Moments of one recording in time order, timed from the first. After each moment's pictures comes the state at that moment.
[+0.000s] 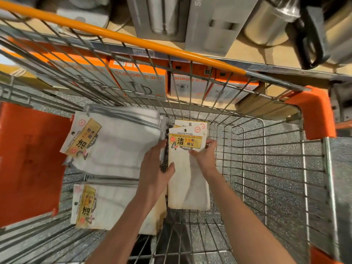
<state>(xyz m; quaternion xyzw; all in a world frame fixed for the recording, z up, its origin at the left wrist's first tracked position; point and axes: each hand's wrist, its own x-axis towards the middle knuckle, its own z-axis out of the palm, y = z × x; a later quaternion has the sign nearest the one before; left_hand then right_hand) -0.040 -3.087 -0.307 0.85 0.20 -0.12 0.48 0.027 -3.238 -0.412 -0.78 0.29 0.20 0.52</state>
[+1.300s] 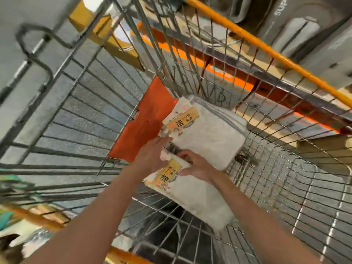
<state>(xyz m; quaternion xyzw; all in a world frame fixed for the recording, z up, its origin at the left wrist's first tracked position) -0.129 -2.878 -0.270 0.89 0.21 -0.27 0.29 -0.045 -3.046 -0.319 -0.69 -0.14 0.60 0.39</state>
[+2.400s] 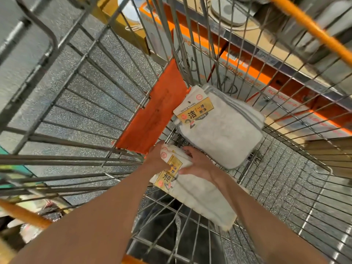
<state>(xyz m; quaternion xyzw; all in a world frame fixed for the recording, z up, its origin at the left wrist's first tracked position) -0.158 -2.881 -0.324 0.69 0.46 -0.30 0.48 -0.065 -3.025 -0.359 -0.75 -0.19 0.57 0.27</state>
